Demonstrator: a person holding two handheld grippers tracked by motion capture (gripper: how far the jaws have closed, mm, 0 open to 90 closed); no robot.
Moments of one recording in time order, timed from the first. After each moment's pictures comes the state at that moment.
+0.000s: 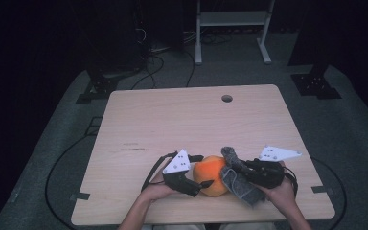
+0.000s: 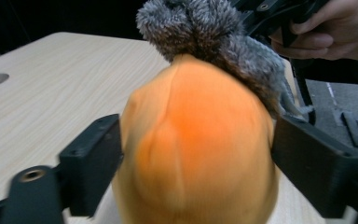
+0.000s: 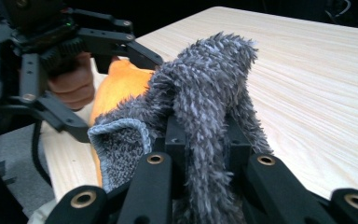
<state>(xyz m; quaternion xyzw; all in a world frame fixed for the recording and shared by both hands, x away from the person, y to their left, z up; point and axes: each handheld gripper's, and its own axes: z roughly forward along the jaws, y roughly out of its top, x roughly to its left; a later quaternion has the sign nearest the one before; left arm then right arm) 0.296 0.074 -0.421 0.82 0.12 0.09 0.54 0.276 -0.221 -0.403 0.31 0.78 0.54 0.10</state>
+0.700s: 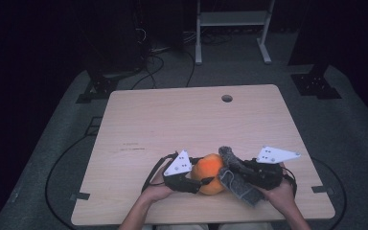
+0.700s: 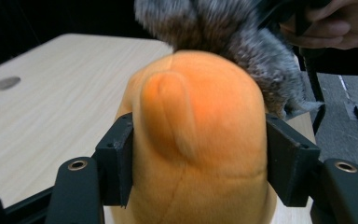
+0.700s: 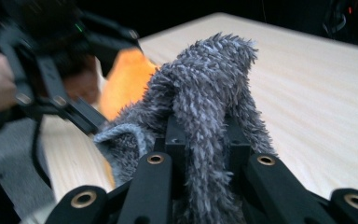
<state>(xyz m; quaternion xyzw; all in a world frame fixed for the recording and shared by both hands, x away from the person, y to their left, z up) 0.290 0.070 -0.419 0.83 0.12 0.11 0.54 0.271 -0.211 -0.397 0.30 0.79 0.52 0.12</state>
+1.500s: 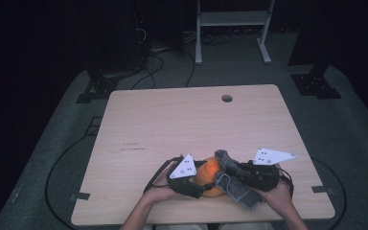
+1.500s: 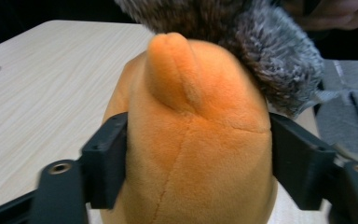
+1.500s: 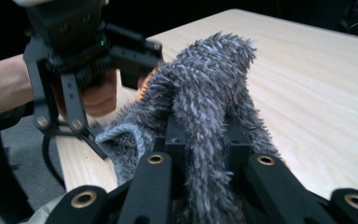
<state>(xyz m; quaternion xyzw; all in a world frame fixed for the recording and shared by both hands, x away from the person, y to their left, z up) 0.291 0.063 -0.430 0.84 0.11 0.11 0.53 0.269 -0.206 -0.400 0.28 0.79 0.54 0.10</state>
